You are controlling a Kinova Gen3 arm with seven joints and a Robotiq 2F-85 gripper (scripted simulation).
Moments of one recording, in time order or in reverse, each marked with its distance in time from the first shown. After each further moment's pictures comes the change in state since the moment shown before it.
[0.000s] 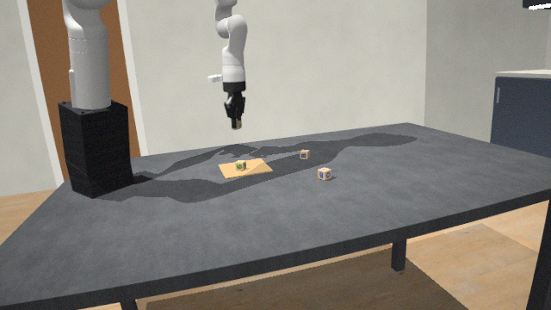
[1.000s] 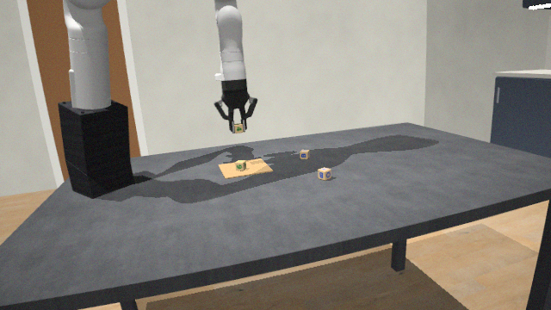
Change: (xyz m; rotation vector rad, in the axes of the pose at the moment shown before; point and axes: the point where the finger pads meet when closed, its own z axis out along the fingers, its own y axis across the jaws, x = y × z) arm -0.046 -0.100 -0.013 0.008 -0.069 0.999
